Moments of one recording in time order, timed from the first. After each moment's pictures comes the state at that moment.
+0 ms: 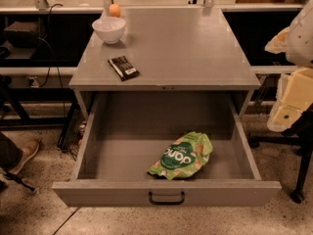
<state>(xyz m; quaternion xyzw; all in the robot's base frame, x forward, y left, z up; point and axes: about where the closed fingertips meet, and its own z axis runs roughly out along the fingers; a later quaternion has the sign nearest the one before) 0.438 -0.216 0.978 -0.60 0.78 -0.04 0.16</state>
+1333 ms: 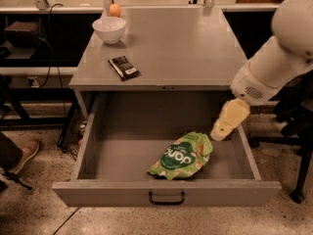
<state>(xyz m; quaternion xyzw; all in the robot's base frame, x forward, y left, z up) 0.504 -0.180 0.846 -0.51 0.84 0.06 0.17</state>
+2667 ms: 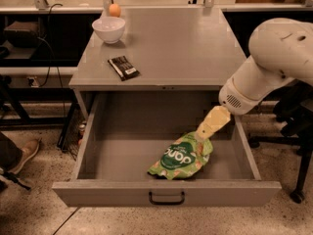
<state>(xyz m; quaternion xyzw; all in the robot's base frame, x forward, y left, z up) 0.517 -0.167 0.798 -0.40 0.90 0.07 0.15</state>
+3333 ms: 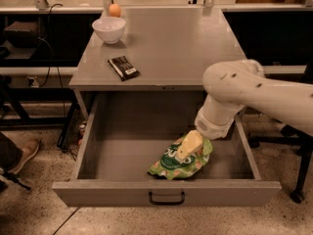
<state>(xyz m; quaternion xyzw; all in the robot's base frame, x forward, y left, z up) 0.507 -0.143 0.686 -0.29 0.95 0.05 0.03</state>
